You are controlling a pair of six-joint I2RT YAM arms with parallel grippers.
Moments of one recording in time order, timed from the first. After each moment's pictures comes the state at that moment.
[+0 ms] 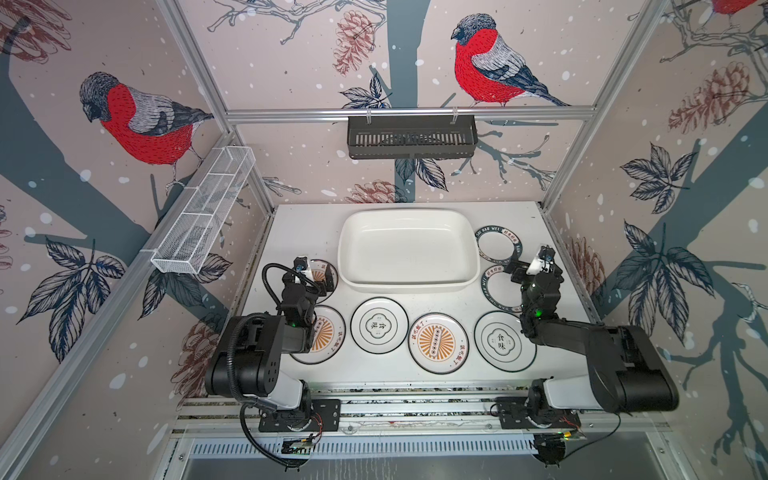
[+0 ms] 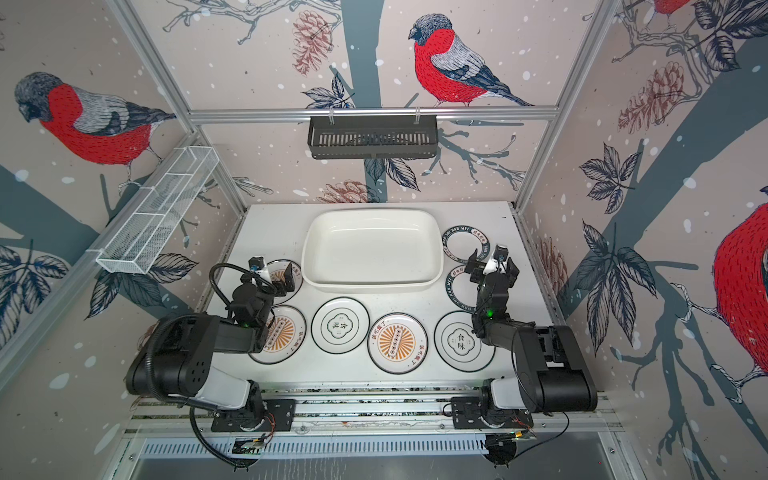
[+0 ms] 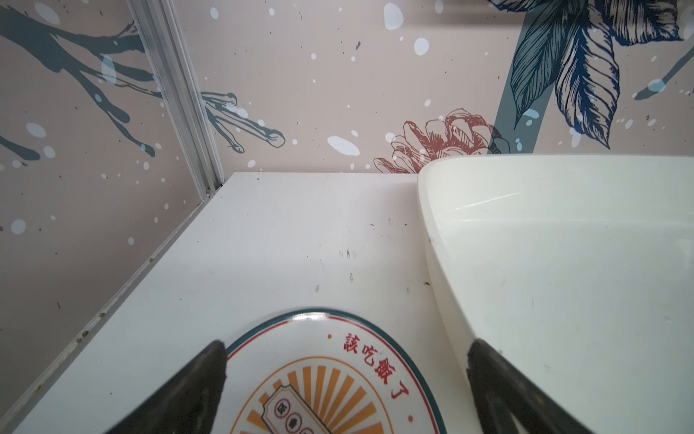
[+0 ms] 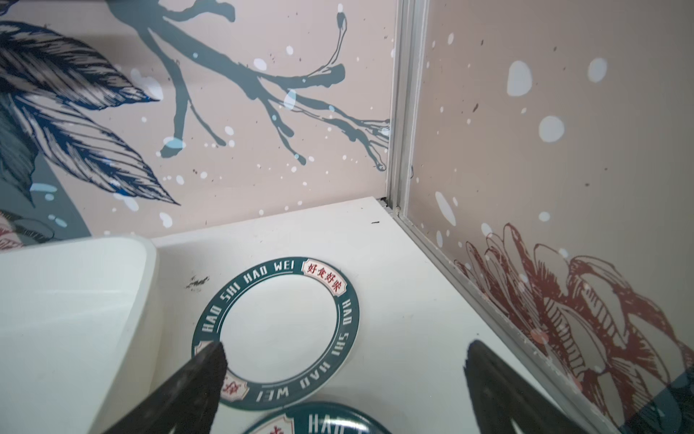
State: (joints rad) left arm 0.00 1.49 0.26 1.12 -0.01 0.00; right arm 0.06 1.38 0.35 0.96 0.32 0.06
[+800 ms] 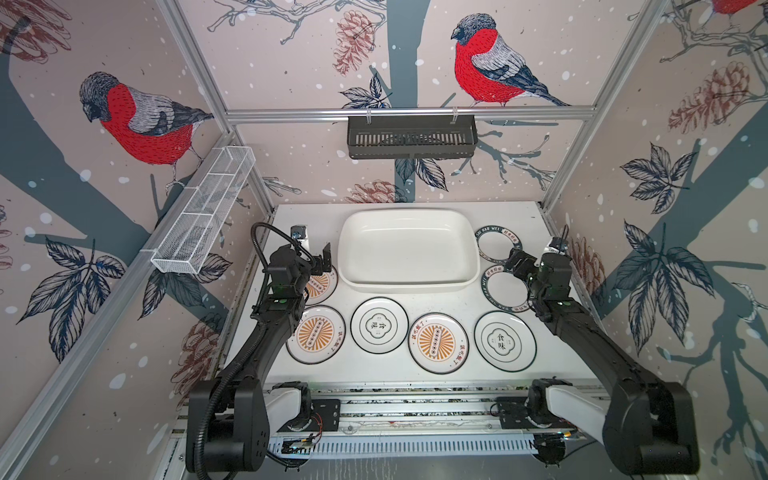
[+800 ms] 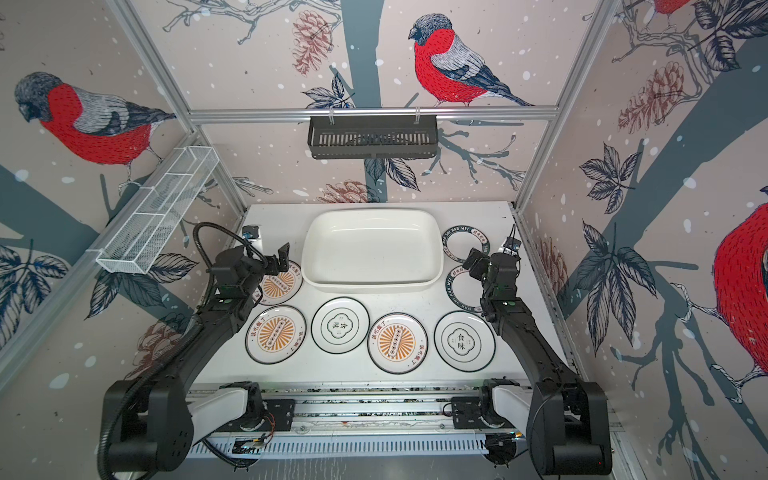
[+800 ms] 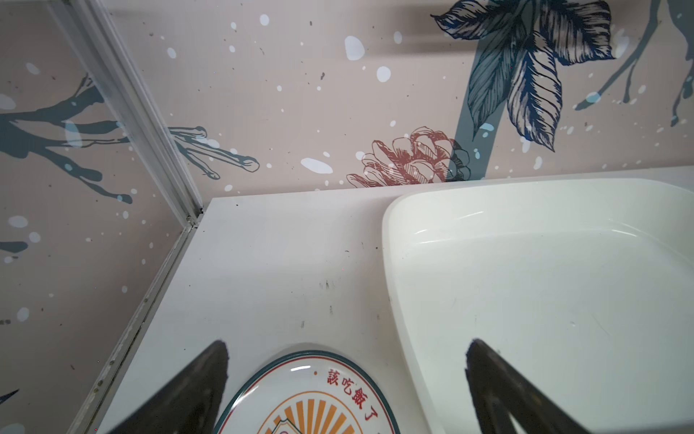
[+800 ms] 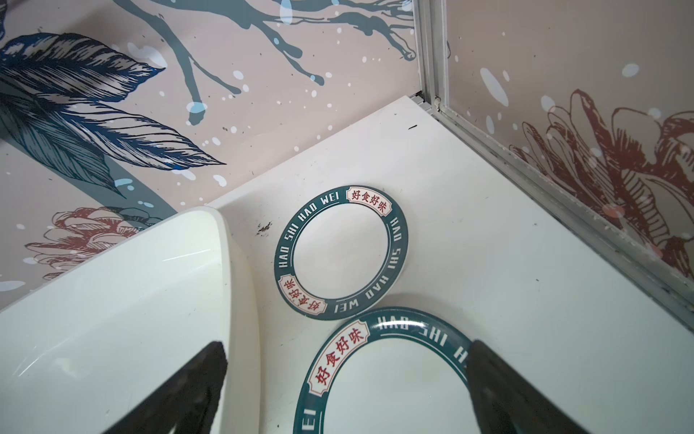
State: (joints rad) left arm 0.00 1.14 0.66 0.22 0.12 0.06; right arm 0.02 1.09 0.57 0.12 0.10 0.42
